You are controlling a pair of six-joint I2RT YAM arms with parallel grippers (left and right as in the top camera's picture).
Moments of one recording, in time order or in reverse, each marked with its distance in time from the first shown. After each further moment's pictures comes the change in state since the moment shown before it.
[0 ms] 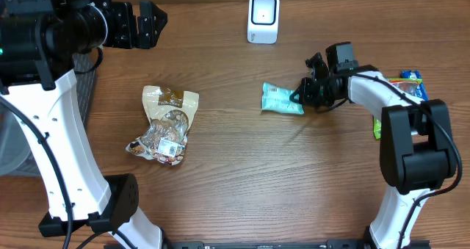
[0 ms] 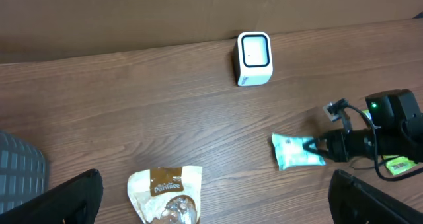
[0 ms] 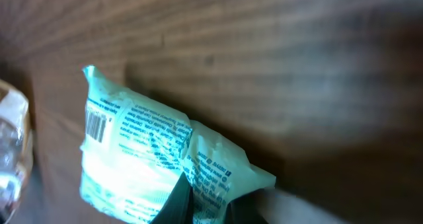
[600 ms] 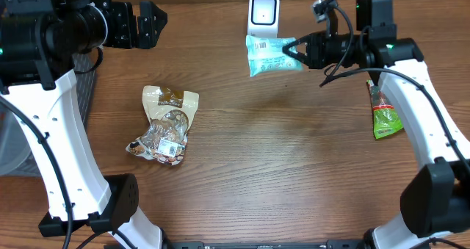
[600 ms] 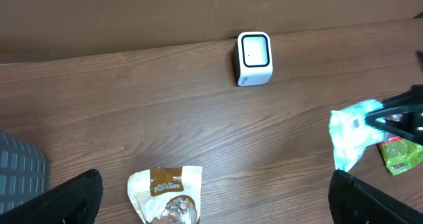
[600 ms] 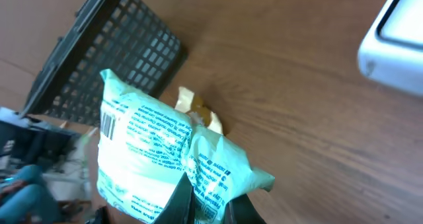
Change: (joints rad) left arm 0.000 0.000 0.000 0.000 0.000 0.000; right arm -0.018 -0.297 0.227 -0.038 -0.369 -0.166
